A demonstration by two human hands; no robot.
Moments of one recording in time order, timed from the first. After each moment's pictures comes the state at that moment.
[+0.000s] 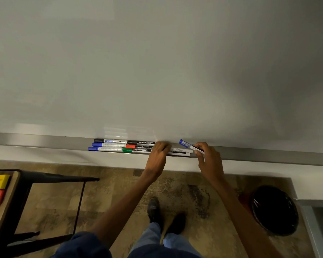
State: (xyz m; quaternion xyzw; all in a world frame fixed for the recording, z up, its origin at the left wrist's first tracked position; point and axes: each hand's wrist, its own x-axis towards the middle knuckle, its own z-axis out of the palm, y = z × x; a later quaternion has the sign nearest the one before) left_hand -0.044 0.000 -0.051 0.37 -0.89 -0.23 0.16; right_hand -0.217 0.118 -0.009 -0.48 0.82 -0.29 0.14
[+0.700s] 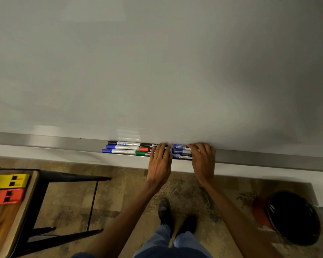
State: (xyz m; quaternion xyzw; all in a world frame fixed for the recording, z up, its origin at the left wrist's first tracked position) left_hand -0.003 -0.003 -0.063 0.44 -0.88 -0.16 0.11; right_hand -0.176 0.062 -0.062 -0.55 0.81 -0.20 -0.03
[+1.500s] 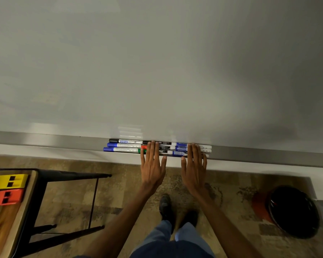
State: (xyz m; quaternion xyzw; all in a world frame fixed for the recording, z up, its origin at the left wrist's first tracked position) left_hand 0.029 -0.011 -0.085 0.51 -0.84 -0.14 0.09; right_hand -0.112 0.072 -0.091 -0.47 0.86 -0.20 0.04
